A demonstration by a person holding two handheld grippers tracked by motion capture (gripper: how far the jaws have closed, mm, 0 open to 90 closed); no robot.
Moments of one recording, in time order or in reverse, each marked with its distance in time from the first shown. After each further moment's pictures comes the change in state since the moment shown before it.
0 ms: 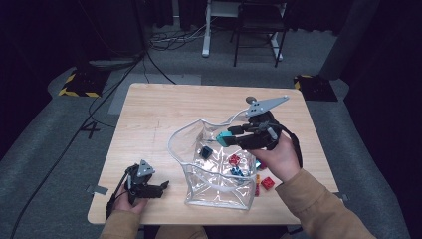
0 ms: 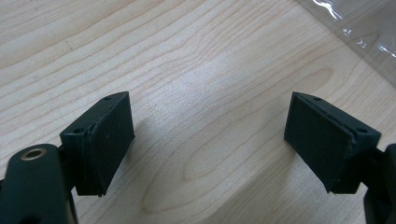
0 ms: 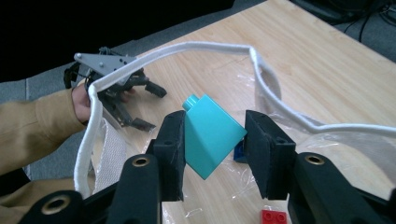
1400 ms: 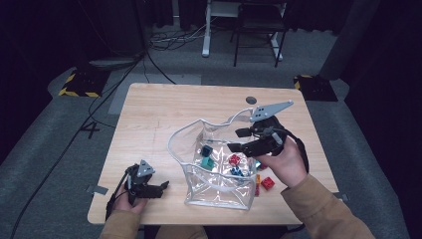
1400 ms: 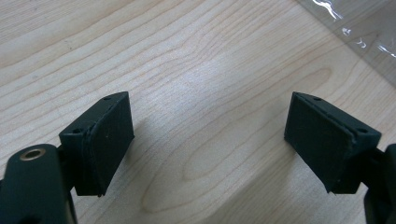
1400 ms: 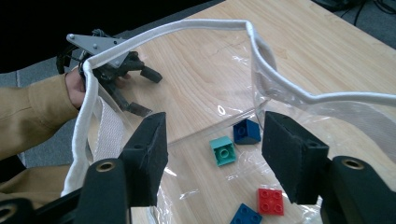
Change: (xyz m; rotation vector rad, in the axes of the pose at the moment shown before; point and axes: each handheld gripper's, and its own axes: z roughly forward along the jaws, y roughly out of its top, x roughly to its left) left arm 0.000 0.000 0.000 0.001 -0.002 -0.001; right arm 0.002 -0.012 -0.012 0.029 -0.031 0.008
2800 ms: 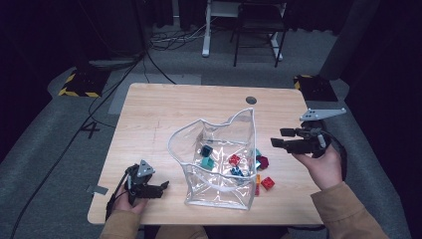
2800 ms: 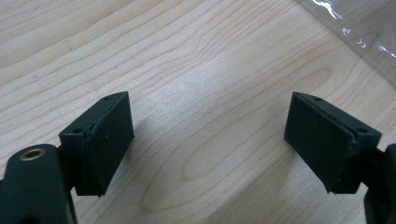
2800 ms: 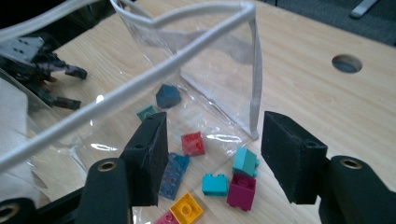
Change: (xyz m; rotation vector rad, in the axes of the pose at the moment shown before) left arm 0.000 0.000 0.000 -0.003 0.002 0.003; right arm -0.058 -0.076 -0.059 -0.042 -0.198 0.211
